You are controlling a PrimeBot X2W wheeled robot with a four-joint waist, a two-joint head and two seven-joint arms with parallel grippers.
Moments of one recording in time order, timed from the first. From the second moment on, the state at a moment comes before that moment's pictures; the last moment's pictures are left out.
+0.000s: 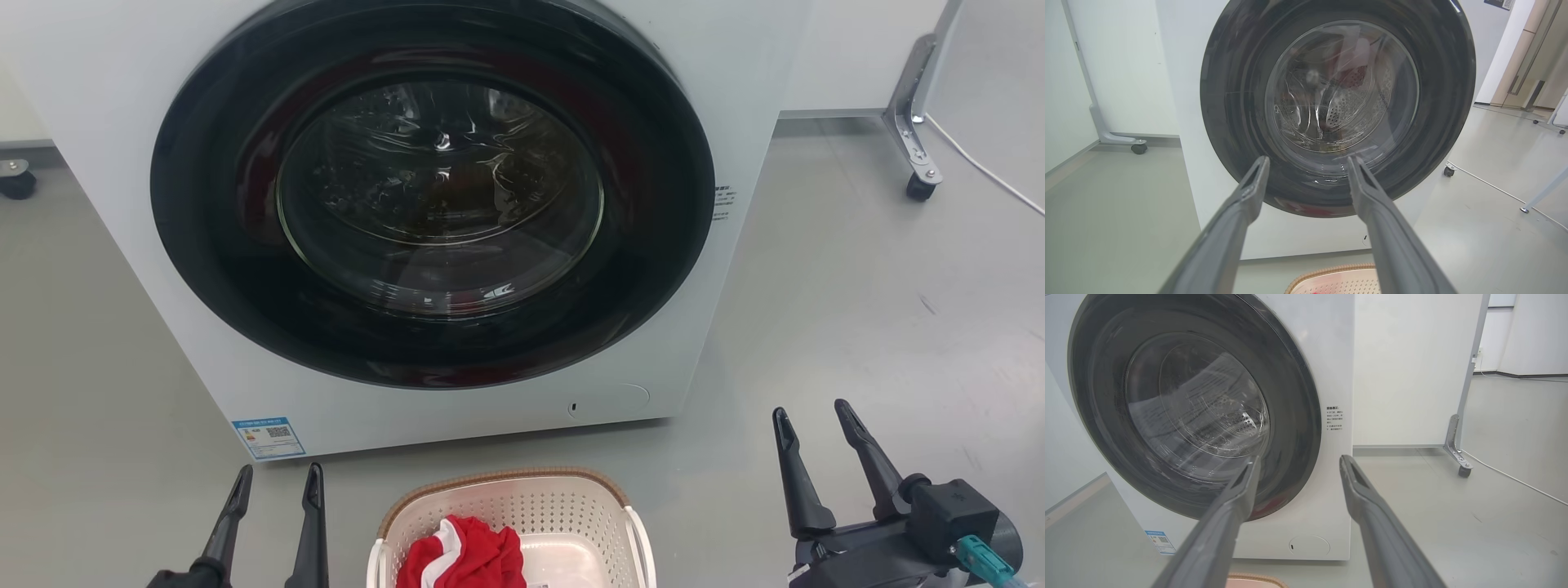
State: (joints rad) left arm 0.12 0.22 -0.23 -0.04 -0.40 0.12 -0.22; right arm -0.07 -0.29 0.39 0.08 0.43 -0.12 -0.25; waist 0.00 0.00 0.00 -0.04
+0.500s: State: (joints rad) left arm 0.15 0.18 -0.18 -0.09 -0.35 0.12 -0.15; right arm -0.04 -0.27 0.33 0.05 0.38 -0.12 -0.25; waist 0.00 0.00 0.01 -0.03
